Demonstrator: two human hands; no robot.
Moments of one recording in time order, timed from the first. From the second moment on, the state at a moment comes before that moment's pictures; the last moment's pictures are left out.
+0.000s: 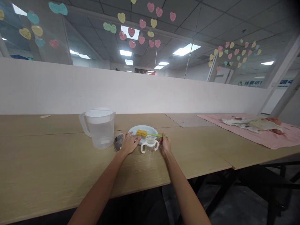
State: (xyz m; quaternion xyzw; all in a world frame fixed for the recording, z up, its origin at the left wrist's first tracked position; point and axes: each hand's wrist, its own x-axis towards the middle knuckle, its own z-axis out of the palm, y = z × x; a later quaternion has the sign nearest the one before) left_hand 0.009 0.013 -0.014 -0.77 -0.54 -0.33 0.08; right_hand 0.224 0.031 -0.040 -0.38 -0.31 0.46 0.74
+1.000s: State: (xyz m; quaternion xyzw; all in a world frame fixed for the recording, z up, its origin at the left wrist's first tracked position) left_hand 0.000 0.015 -0.022 -0.68 -0.48 -0.55 0.00; right_hand 0.231 0.033 -0.041 -0.30 -0.21 0.58 0.73
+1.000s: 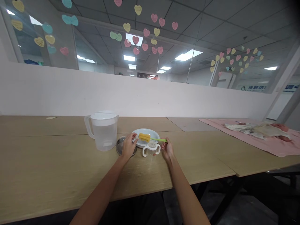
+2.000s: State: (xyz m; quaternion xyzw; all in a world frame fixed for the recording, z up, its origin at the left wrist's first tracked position) left_hand 0.005 0.006 -0.016 -0.65 -0.48 -0.59 0.00; right_hand 0.233 0.036 -0.040 -0.28 -0.22 0.57 0.74
